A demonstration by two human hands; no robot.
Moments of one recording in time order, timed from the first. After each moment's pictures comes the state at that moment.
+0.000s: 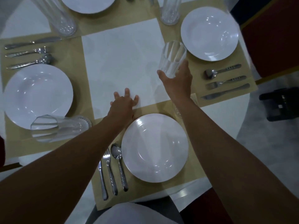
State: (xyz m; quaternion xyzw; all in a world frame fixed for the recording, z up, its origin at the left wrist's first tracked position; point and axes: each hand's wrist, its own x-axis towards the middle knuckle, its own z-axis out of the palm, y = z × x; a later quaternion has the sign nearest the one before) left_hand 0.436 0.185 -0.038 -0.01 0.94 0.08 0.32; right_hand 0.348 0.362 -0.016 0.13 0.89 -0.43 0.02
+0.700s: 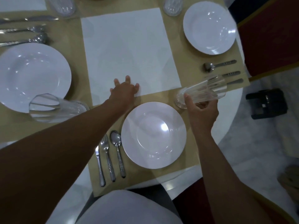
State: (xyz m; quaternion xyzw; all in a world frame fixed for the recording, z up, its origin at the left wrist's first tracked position) left_hand 0.429 0.179 -0.044 0.01 0.94 0.08 0.34; right_hand 0.471 0.432 -0.010 0.26 0.83 -0.48 -0.08
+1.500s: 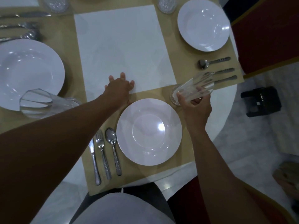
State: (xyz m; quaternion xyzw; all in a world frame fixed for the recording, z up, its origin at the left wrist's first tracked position) left_hand 0.431 0.180 -0.037 0.01 0.94 0.08 0.33; right_hand 0.473 0.437 -0.018 0.24 0.85 -0.47 -0.06
